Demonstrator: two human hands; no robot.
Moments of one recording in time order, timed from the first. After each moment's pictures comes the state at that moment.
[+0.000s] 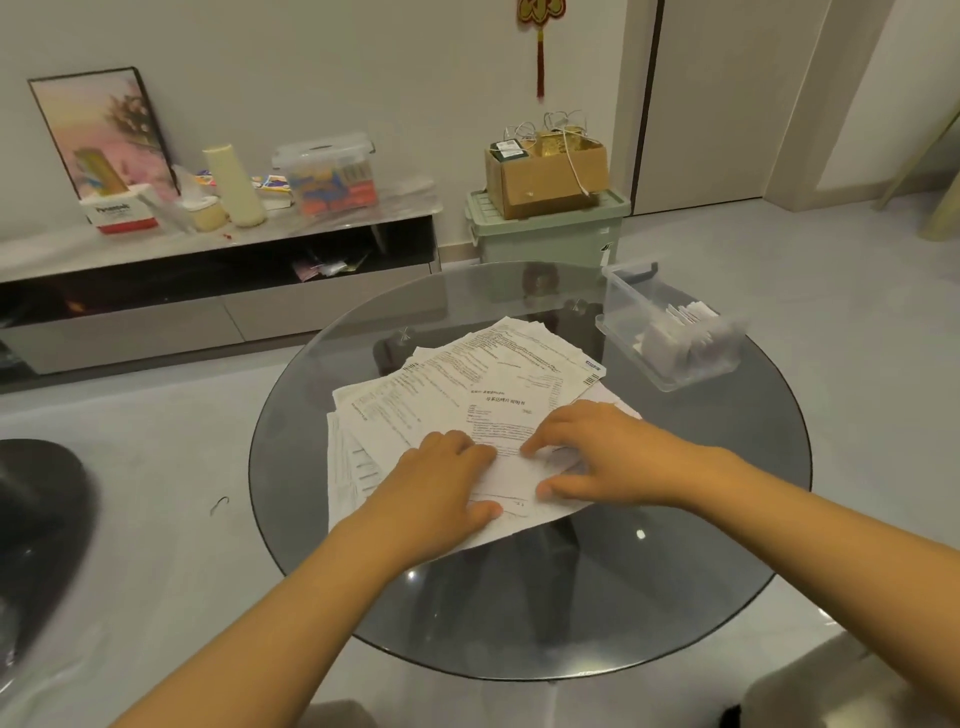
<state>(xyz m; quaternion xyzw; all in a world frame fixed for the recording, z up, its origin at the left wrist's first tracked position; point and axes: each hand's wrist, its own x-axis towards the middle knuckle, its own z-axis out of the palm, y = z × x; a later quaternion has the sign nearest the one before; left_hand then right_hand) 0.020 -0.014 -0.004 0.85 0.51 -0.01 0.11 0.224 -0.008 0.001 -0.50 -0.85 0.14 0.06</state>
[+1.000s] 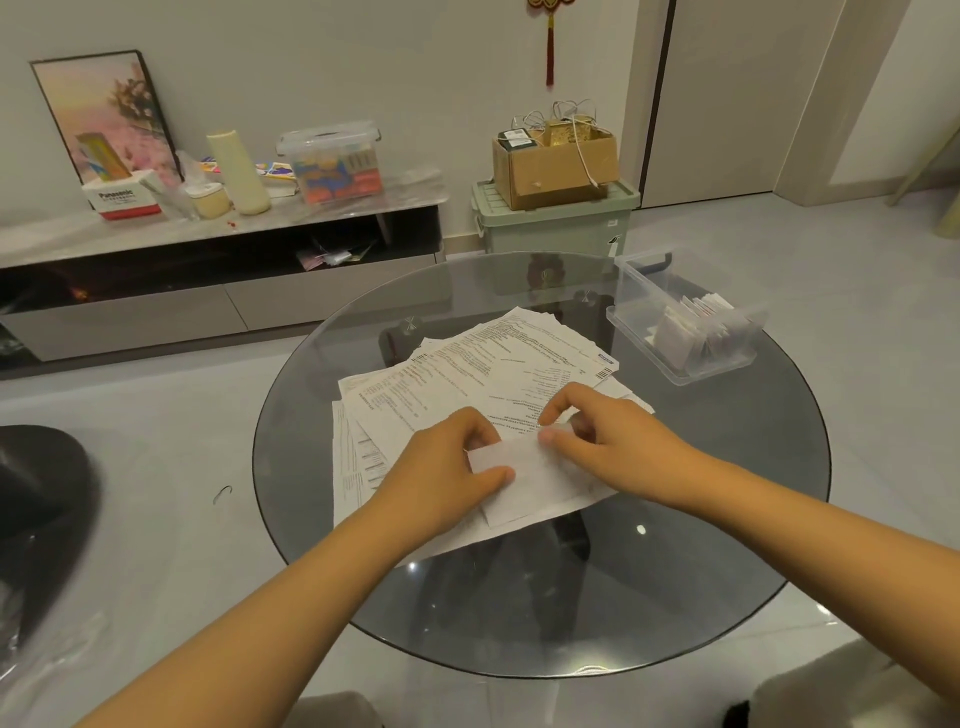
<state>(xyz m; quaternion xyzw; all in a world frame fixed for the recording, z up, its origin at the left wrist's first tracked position) 0.020 -0.010 -0.006 0.76 0.56 0.19 0.27 0.215 -0.014 -0.006 -0.57 -0.74 0.28 0.22</state>
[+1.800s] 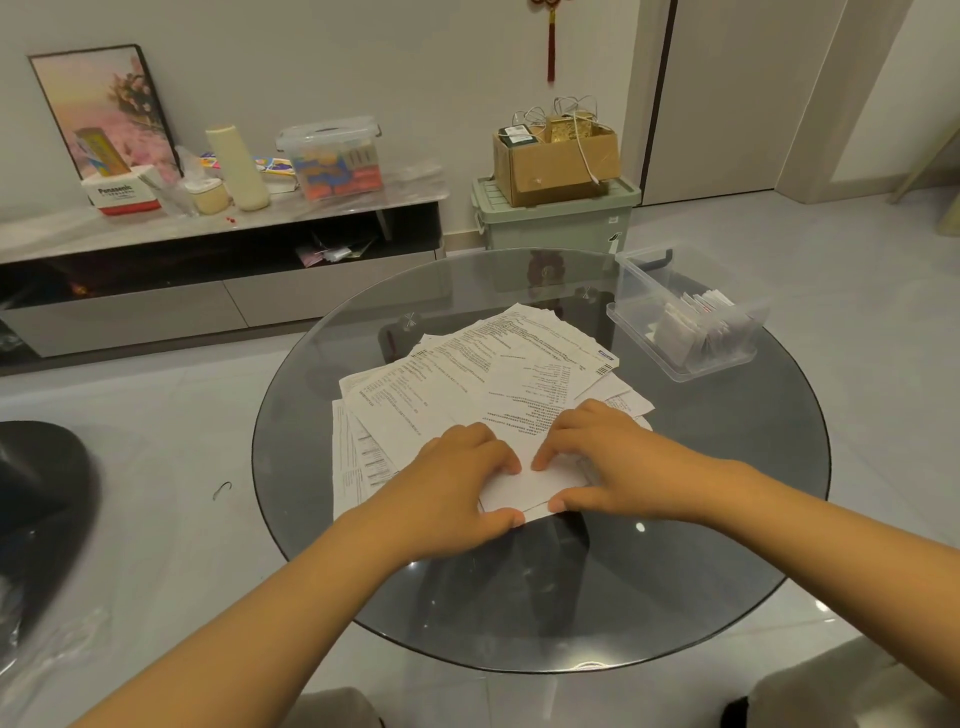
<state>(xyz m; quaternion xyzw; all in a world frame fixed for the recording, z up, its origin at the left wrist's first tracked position) 0.017 -0.014 -0.012 0.88 0.45 0.04 0.15 0.220 -0.015 -0.012 -0.48 -0.86 0.14 0.06</state>
